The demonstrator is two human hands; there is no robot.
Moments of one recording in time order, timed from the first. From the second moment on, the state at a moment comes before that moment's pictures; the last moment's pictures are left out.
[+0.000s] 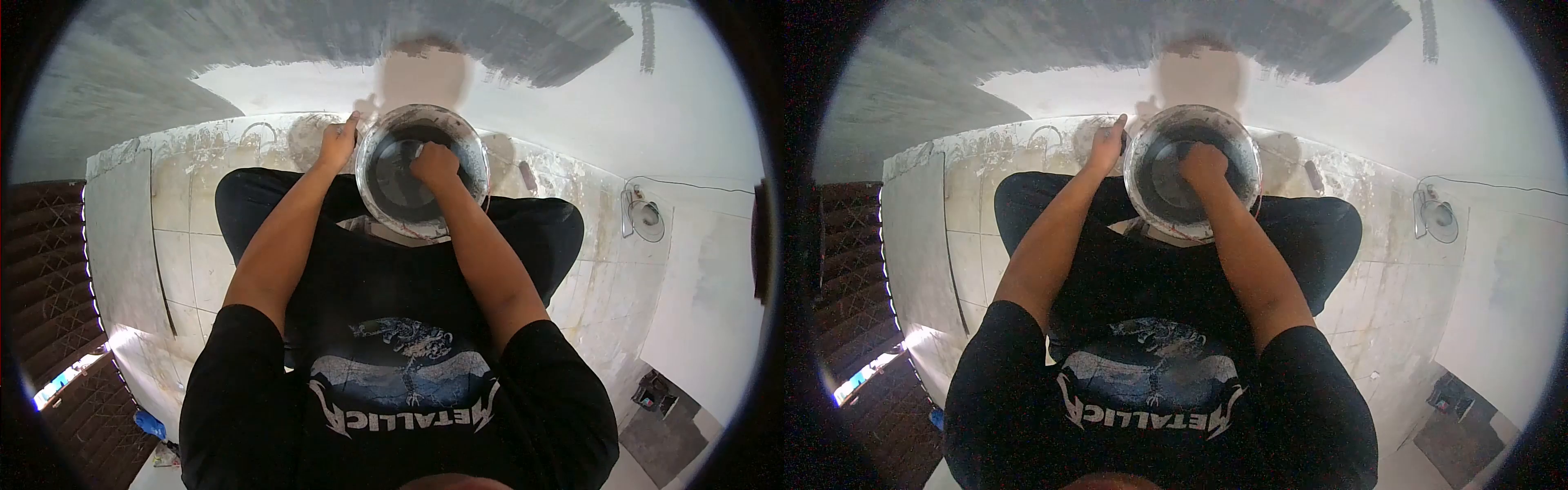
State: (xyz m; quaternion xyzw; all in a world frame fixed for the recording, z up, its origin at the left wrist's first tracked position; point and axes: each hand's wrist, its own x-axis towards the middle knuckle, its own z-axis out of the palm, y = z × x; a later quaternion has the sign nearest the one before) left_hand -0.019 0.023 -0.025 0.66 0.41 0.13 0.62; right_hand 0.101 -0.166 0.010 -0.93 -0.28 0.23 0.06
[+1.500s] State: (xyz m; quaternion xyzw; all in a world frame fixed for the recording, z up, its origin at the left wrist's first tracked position) left_hand -0.026 0.012 -0.027 0.77 0.26 0.12 0.57; right_hand 0.093 -0.171 -0.062 -0.87 -0.37 0.31 0.10
